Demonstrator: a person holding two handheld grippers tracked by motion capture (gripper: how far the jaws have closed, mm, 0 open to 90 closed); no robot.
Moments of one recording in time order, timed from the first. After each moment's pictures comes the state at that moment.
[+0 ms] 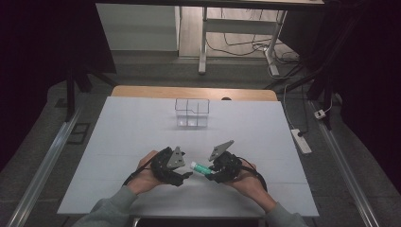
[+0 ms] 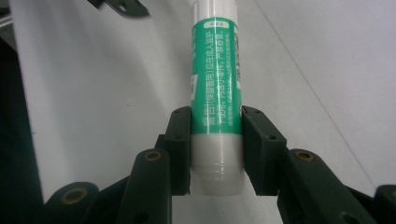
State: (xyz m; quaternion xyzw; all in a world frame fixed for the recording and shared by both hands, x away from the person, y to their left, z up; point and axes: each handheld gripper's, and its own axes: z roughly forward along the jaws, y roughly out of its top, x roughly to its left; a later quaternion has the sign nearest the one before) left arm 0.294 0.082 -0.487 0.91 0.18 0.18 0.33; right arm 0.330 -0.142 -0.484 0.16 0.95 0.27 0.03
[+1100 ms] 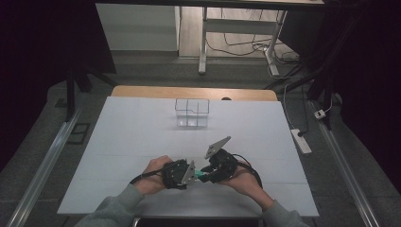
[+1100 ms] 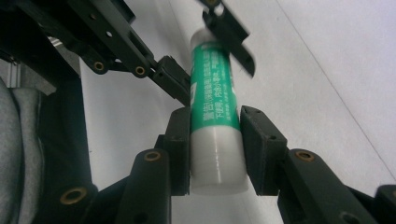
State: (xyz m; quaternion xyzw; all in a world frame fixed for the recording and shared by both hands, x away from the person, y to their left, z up) left arm 0.284 0.054 -0.502 0.95 0.04 0.20 0.24; right arm 0.333 -0.131 -0.477 0.14 0.94 0.31 -0.04
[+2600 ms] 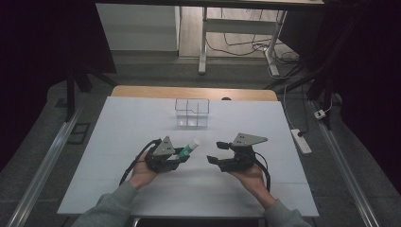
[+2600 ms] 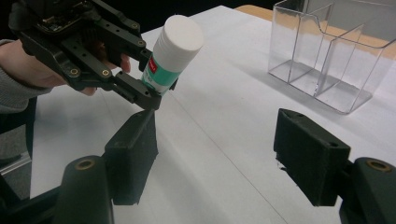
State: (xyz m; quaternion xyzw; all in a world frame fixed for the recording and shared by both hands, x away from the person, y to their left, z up) left arm 0.314 0.109 -0.488 0.85 0.23 0.15 0.44; right arm 0.338 -0.181 -0.463 0.24 0.82 0.52 0.08
